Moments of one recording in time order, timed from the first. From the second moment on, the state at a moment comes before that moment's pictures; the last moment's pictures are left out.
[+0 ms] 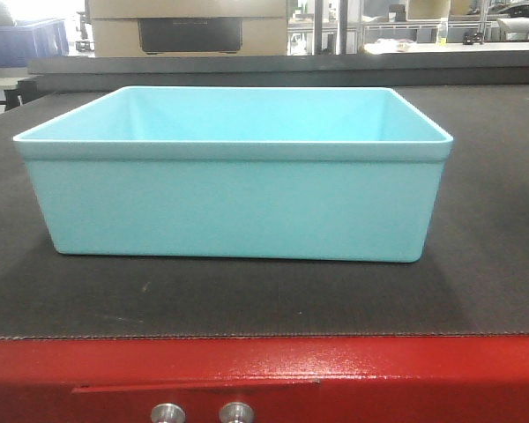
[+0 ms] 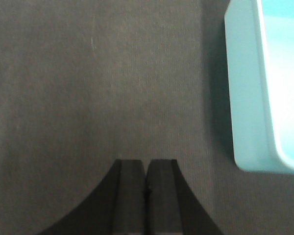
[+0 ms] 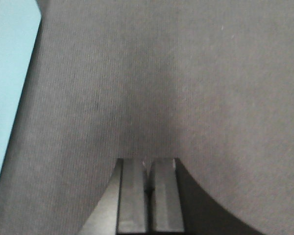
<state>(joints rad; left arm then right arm) -0.03 1.05 -0.82 0.03 0.66 -0.06 0.00 1.18 -0.87 -0.05 0.65 0.10</state>
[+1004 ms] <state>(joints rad) -0.03 0.12 -0.43 0.03 0.48 -0.05 0.00 0.11 -0.41 -0.06 0.36 0.10</state>
